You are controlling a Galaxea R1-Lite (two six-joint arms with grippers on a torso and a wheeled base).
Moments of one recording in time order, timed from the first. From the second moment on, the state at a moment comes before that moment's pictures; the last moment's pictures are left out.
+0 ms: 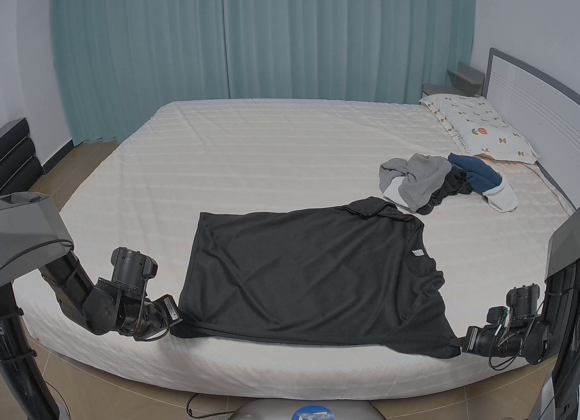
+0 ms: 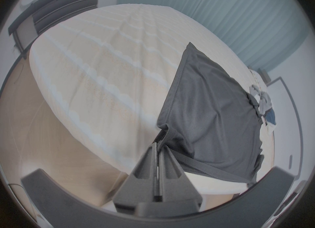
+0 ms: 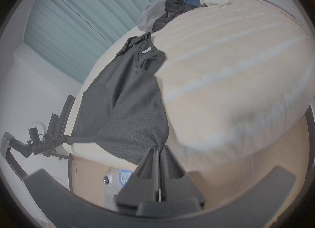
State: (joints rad) left arm -0.19 2.05 -0.56 -0.51 0.02 -0.71; right arm -0.08 2.27 -0.05 -1.34 0.37 0.34
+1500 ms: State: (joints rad) left arm -0.20 2.01 -0.47 -0.38 0.05 -0.54; right arm -0.08 2.06 -0.02 -1.11 0.33 0.39
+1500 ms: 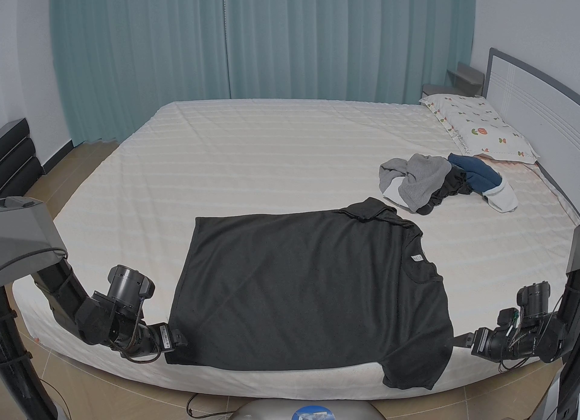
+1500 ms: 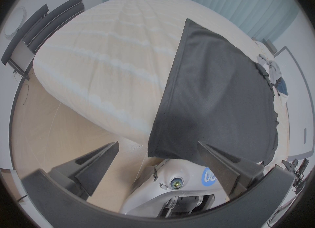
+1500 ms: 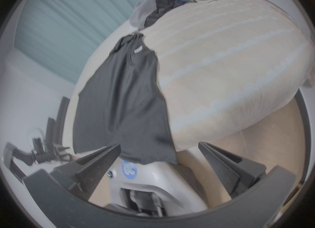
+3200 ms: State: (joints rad) left arm -0.18 1.96 -0.60 -0.41 -0.12 -0.81; right arm 0.15 2.10 -0.53 -1.03 0.15 0.63
